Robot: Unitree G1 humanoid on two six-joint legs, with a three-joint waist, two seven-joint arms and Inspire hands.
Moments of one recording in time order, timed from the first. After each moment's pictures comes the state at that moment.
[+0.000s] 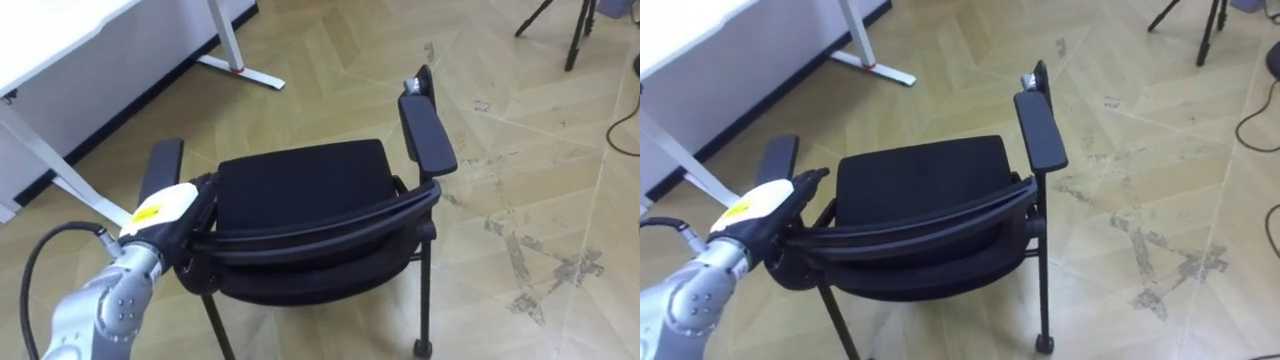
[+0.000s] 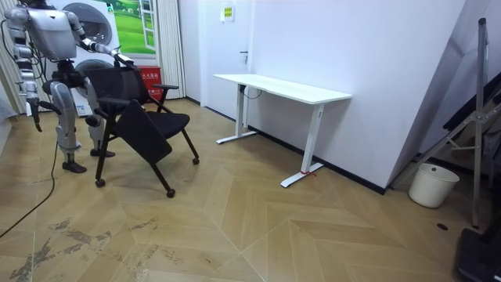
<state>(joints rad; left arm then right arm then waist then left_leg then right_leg) 0.12 0.37 -0.09 -0.06 0.84 0.17 -0.32 0.06 -0.27 -0.12 1.28 0.38 0.02 -0.11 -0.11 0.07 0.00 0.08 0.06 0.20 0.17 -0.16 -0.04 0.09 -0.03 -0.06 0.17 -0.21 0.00</state>
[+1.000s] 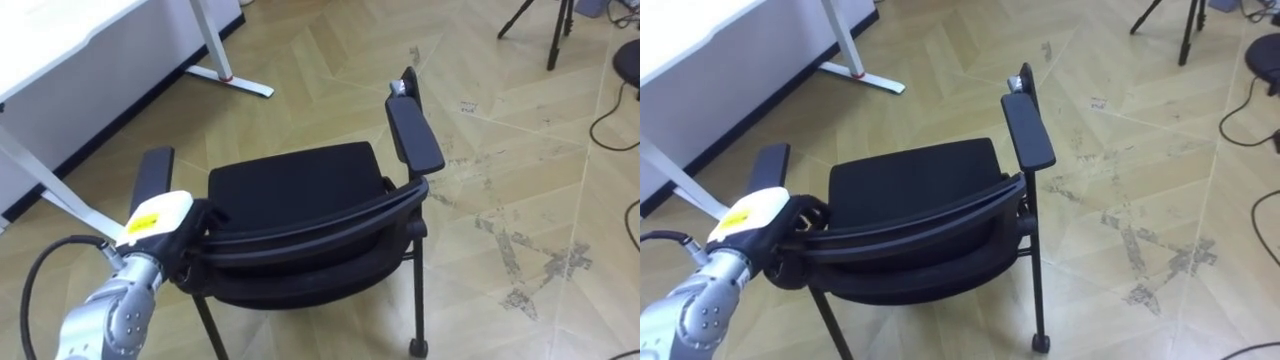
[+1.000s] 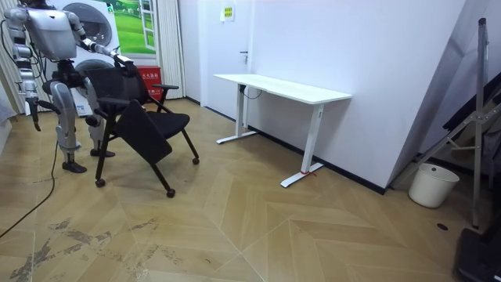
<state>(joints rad) 0.15 0.38 -0.12 -0.06 0.91 0.18 -0.26 0.07 -0.26 -0.12 1.24 0.34 0.04 -0.12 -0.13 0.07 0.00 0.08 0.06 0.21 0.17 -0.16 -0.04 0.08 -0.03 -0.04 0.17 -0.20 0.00</state>
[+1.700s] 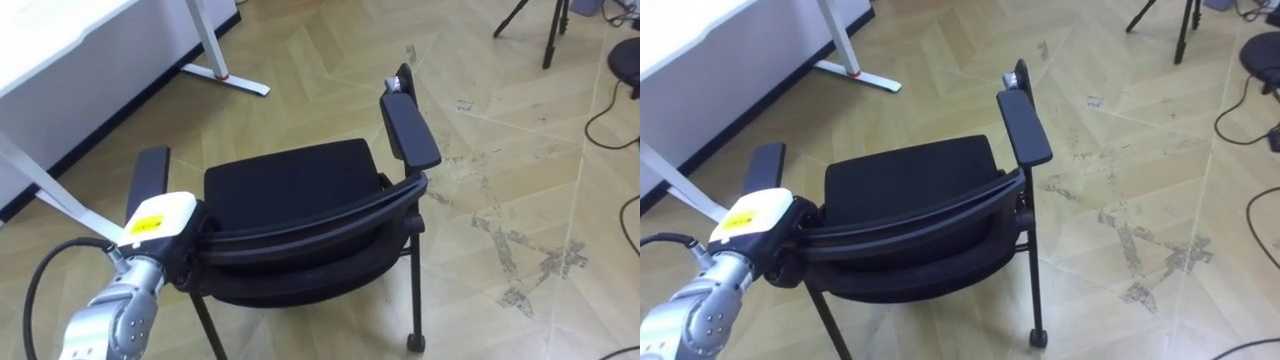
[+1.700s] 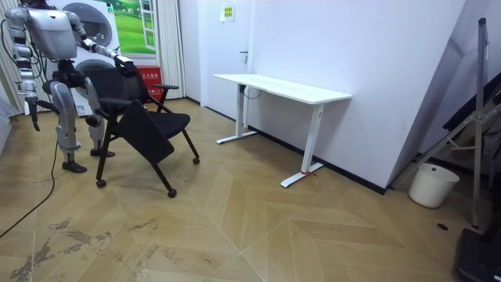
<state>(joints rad) 0.15 0.38 -0.13 -0.02 0.93 0.14 -0.18 0.07 -0.26 -0.12 1.24 0.35 0.04 -0.12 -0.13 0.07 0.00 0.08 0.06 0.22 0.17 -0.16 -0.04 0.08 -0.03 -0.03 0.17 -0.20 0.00</state>
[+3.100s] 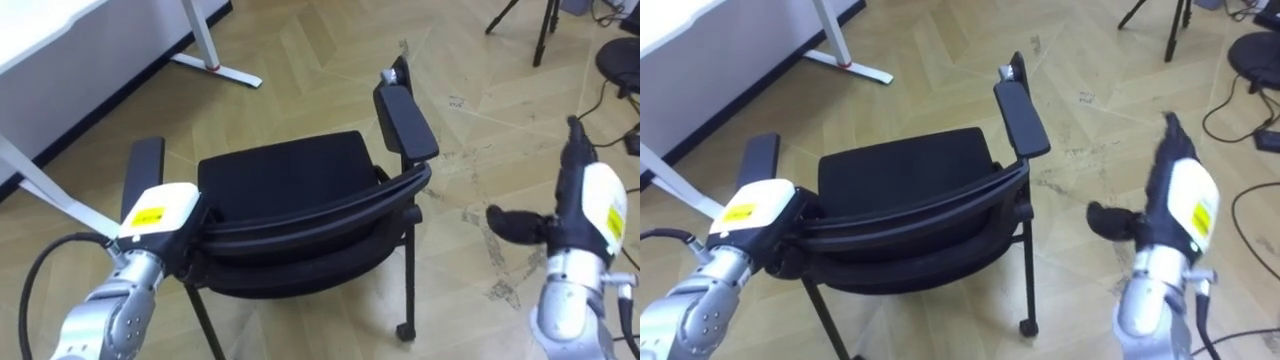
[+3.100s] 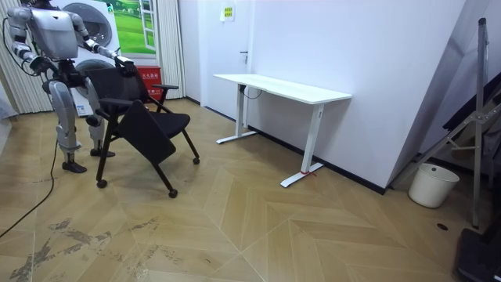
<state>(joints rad) 0.13 0.41 -0.12 -0.02 0.92 0.07 -0.14 0.08 -0.32 0.03 0.11 -0.49 0.02 -0.44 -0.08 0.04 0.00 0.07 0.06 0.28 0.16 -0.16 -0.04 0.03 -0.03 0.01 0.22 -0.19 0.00</state>
